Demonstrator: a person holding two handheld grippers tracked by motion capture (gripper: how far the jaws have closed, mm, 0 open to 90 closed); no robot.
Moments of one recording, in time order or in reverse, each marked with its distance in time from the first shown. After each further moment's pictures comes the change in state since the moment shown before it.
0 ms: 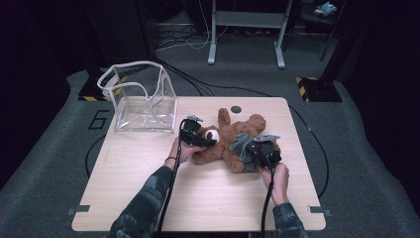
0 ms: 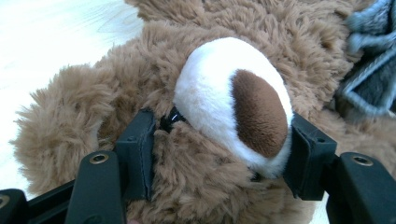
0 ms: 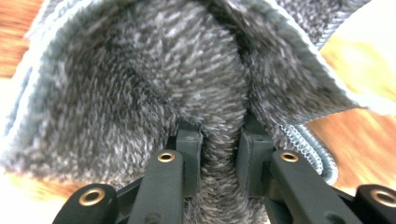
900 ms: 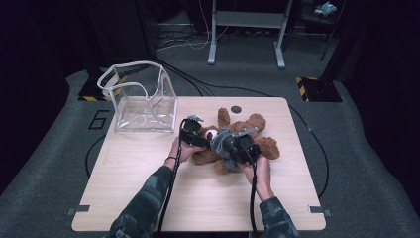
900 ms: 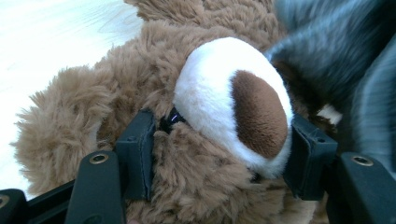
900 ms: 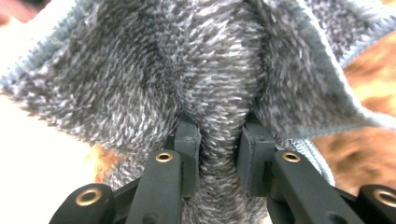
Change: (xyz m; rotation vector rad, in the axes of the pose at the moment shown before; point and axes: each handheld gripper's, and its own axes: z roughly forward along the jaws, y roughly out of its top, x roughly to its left) left arm -0.001 0.001 -0.001 0.012 0.006 0.016; right arm 0.056 0.037 0.000 0.033 0.155 -0.103
